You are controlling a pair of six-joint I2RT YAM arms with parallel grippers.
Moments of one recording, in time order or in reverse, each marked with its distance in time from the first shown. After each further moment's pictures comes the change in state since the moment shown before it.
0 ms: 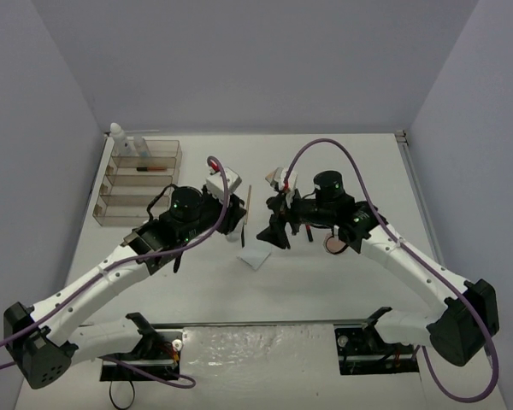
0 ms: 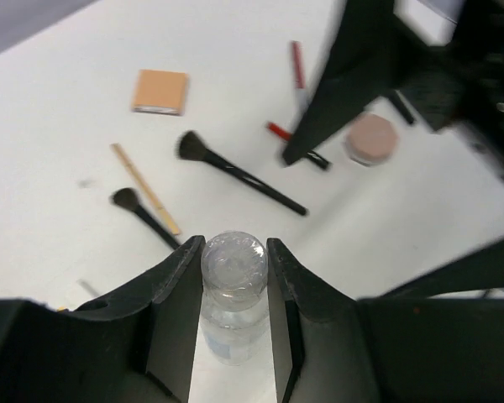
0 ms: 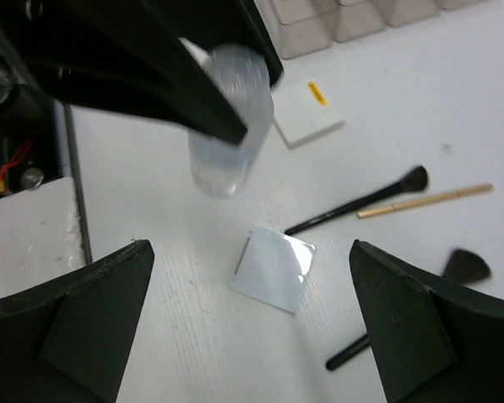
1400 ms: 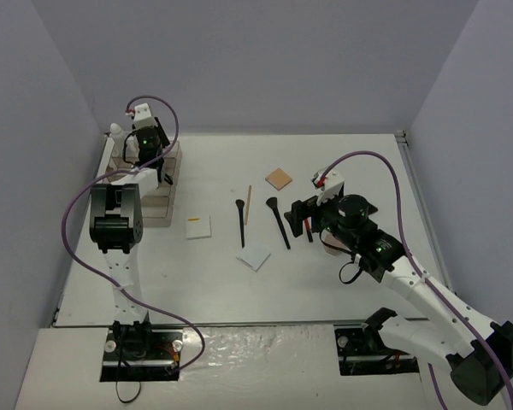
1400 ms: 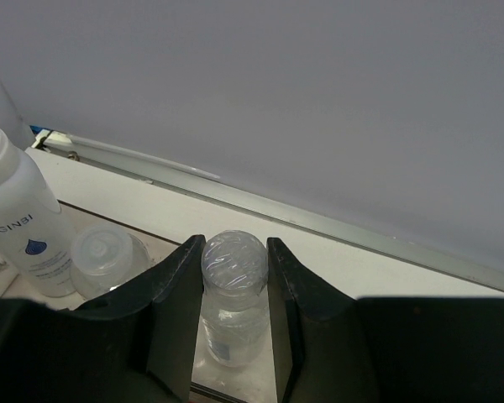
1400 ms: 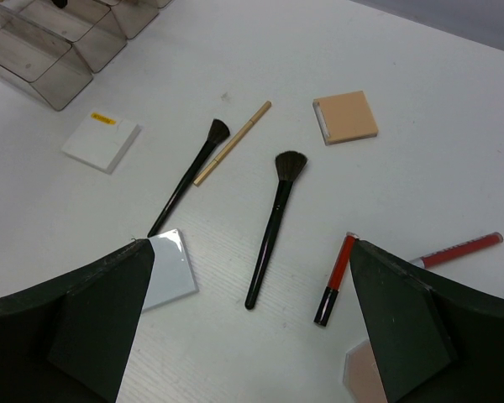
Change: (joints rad) left arm 0.716 1.096 0.545 0.782 -0.240 -0.140; right arm -0.006 -0.256 -0.210 0.090 0.618 0.256
